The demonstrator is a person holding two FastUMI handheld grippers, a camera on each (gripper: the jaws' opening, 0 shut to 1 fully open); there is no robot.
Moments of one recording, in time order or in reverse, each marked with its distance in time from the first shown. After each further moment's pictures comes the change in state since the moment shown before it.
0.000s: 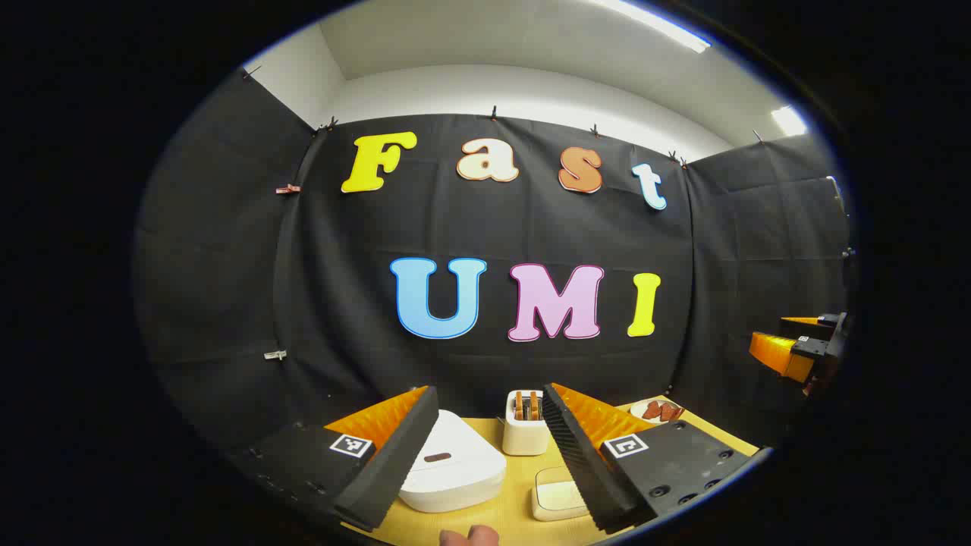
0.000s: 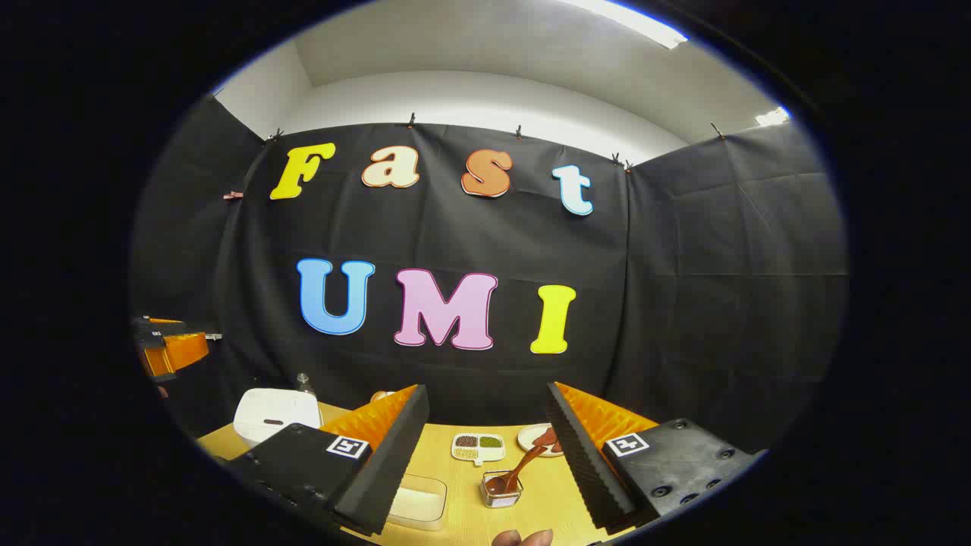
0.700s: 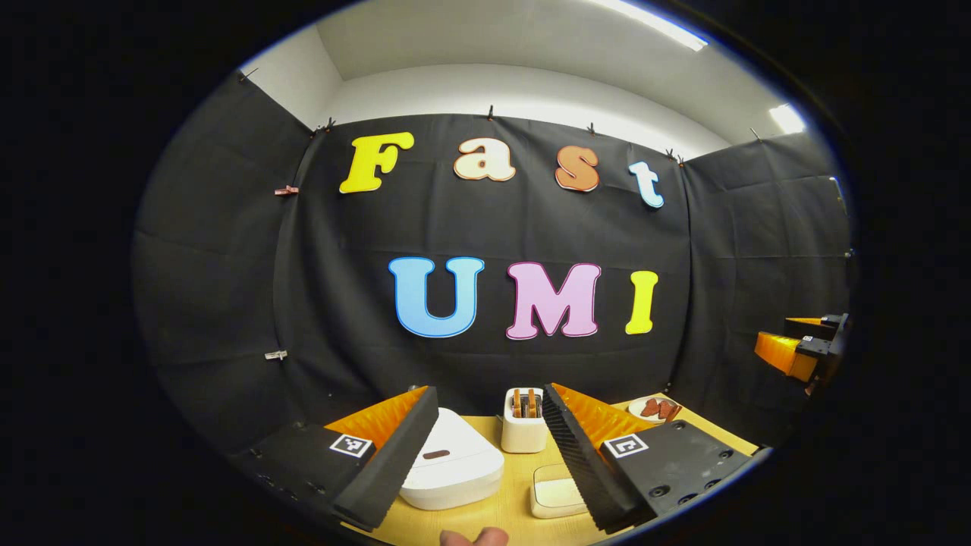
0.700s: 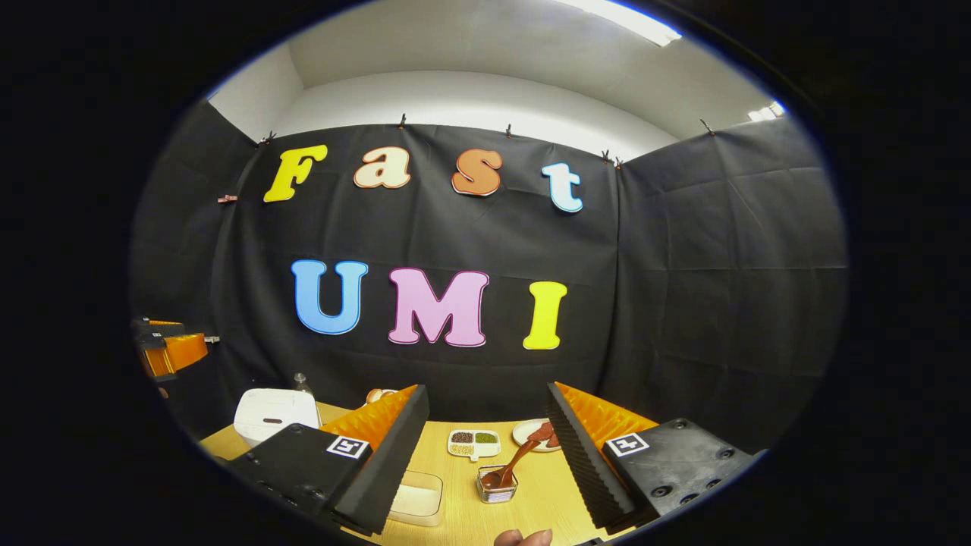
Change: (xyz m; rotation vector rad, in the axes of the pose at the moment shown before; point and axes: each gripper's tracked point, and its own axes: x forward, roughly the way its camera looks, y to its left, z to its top) left arm -0.007 -0.004 0.000 0.008 0.003 -0.004; right arm -0.012 -0.013 0.001 0.006 0.006 -0.025
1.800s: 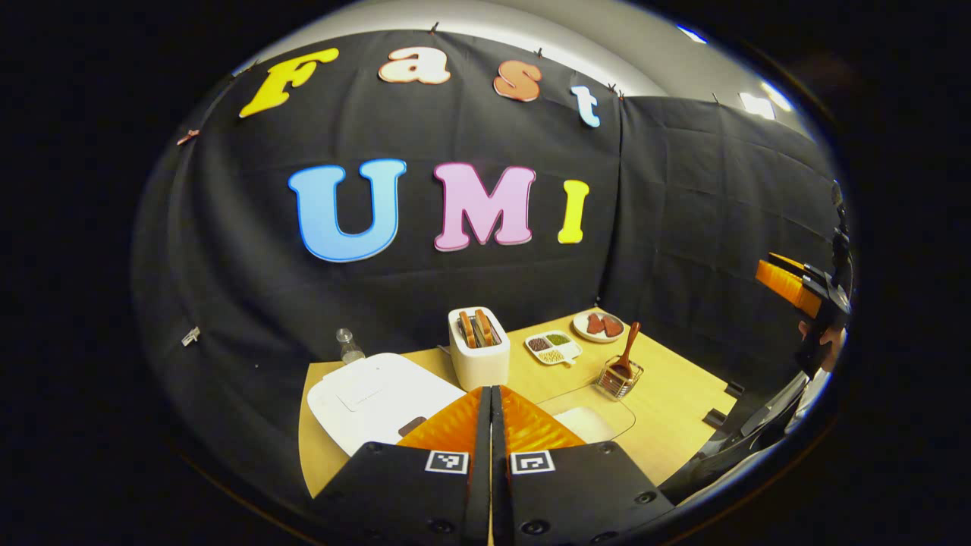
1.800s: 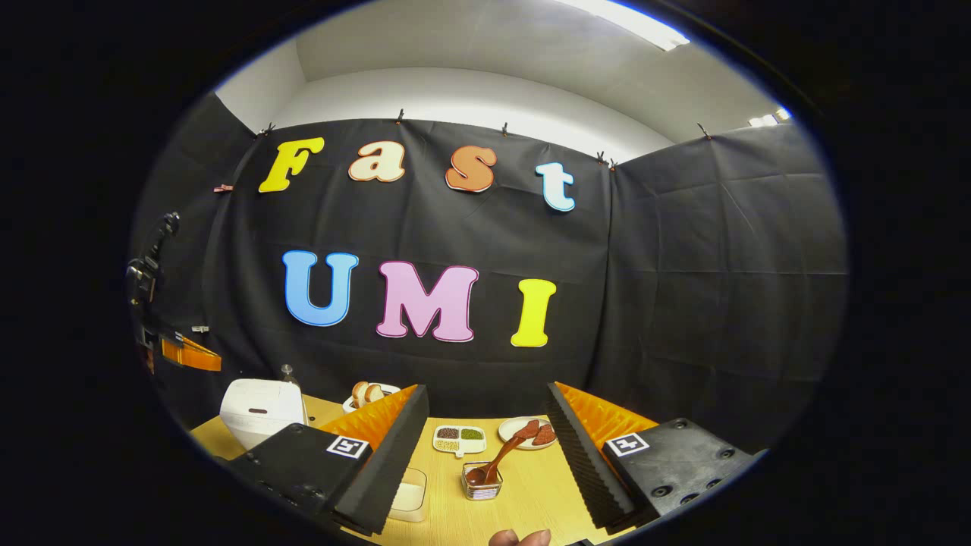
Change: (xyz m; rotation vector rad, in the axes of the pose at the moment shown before) left arm 0.093 0.036 -0.104 0.069 0.420 -0.435; right arm -0.005 -0.018 -0.010 -0.034 0.003 -0.042
